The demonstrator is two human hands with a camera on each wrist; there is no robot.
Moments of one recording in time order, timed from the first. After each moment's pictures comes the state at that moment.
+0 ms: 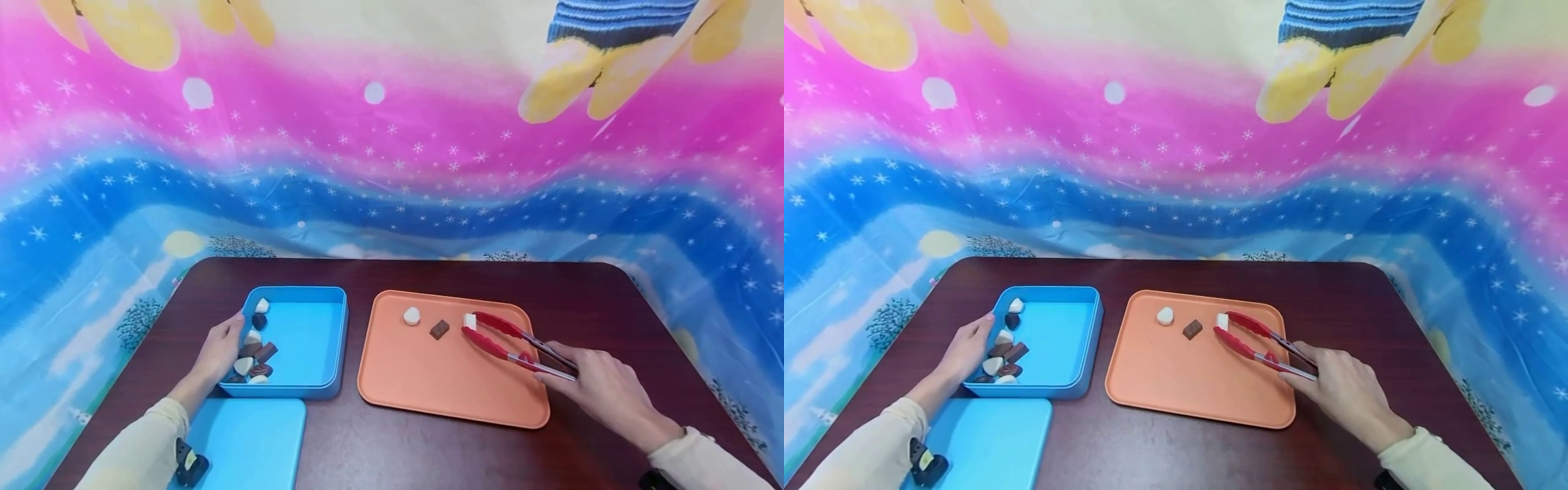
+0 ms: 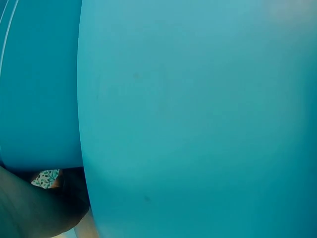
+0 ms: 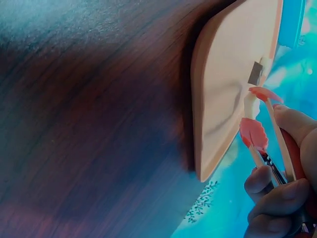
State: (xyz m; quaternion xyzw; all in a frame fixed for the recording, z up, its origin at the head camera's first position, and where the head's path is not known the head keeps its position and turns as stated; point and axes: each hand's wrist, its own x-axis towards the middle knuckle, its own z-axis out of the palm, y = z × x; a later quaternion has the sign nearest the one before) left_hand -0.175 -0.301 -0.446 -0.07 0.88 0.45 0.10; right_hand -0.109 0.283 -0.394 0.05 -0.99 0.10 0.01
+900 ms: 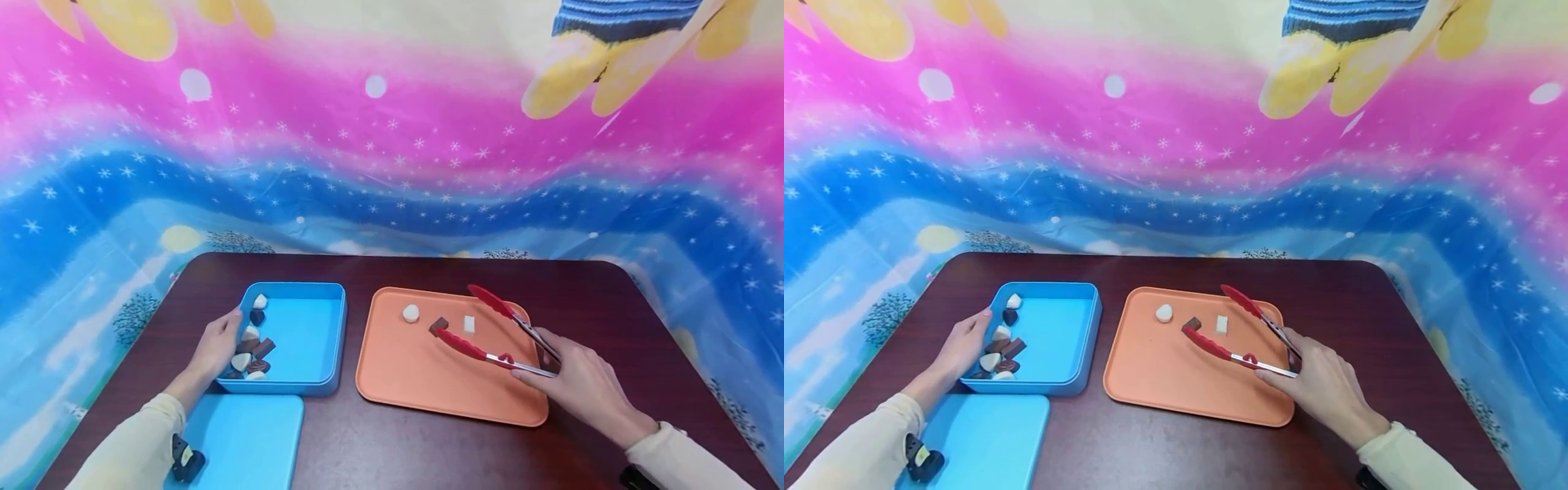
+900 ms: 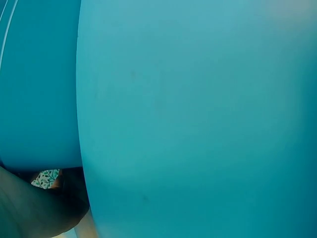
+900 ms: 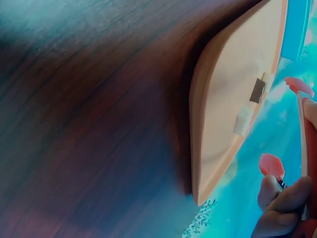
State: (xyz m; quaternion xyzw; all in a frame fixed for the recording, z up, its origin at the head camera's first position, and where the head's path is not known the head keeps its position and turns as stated) left_hand -0.177 -0.302 -0.448 -0.08 0.89 0.44 0.10; right_hand -0.116 0.261 -0.401 0.03 -0.99 0.16 0.04
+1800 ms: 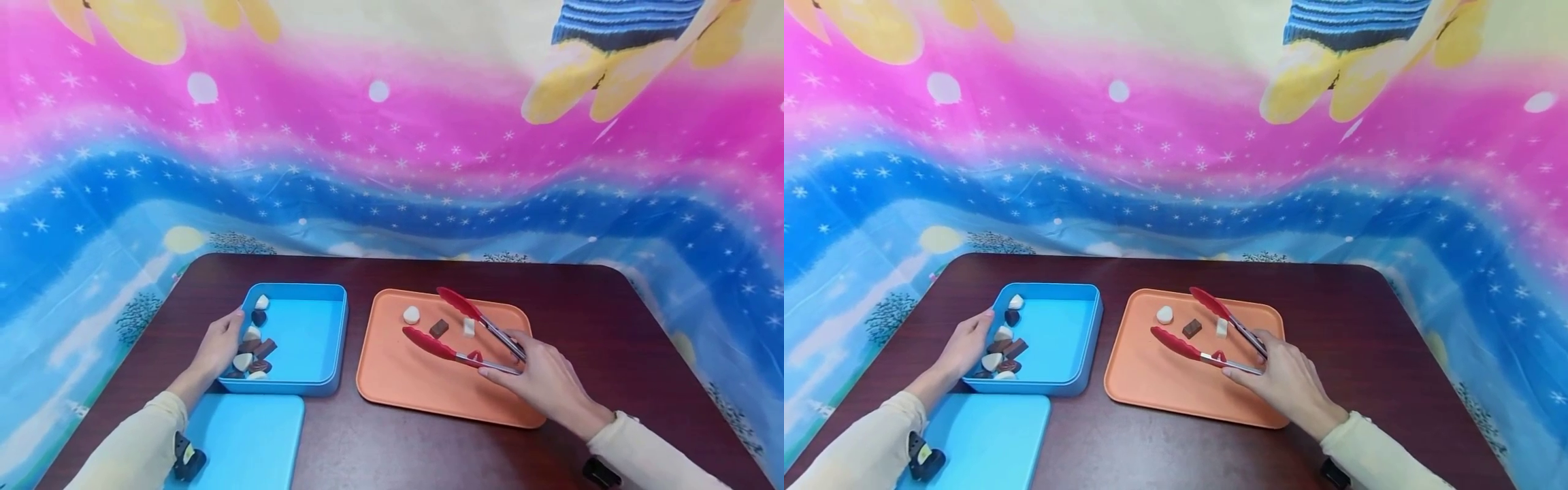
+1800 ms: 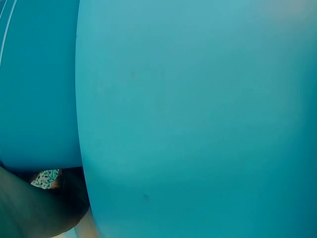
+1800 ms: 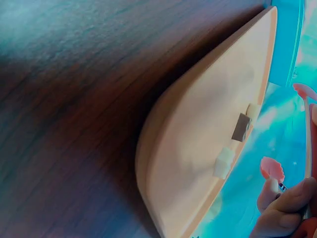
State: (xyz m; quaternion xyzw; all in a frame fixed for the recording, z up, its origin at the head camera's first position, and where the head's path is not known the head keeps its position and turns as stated) left_hand -0.175 -0.302 -0.447 -0.07 0.89 0.44 0.09; right_hand -0.125 0.218 -0.406 0.03 -0.98 0.22 0.00
